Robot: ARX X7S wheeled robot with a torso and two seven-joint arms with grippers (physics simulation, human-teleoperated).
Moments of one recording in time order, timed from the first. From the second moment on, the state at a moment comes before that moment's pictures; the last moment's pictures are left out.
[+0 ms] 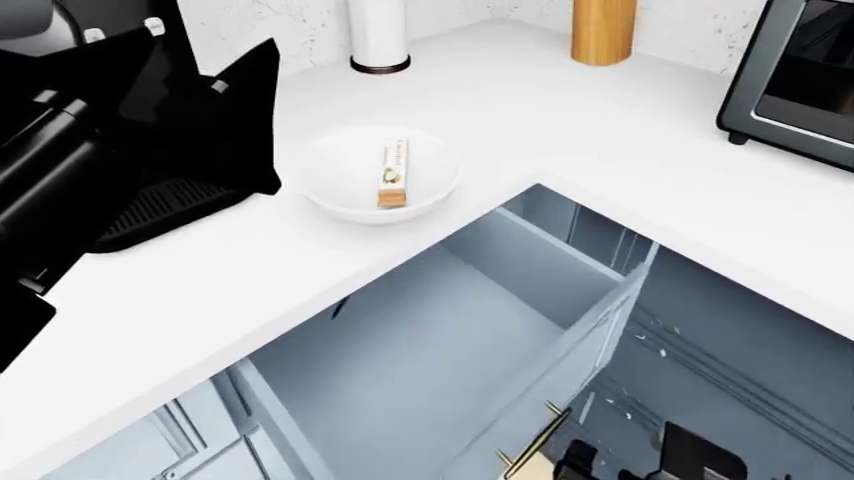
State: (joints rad) left arm -1.60 -1.18 1.22 0.67 -1.69 -0.08 -0.70; right arm 0.09 0.13 0.28 0.01 0.53 0.86 0.16
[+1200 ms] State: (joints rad) left arm -1.56 -1.20 1.21 0.67 -1.68 -0.07 -0.69; right arm 0.34 0.08 0.03 0.23 0.49 0.87 0.17
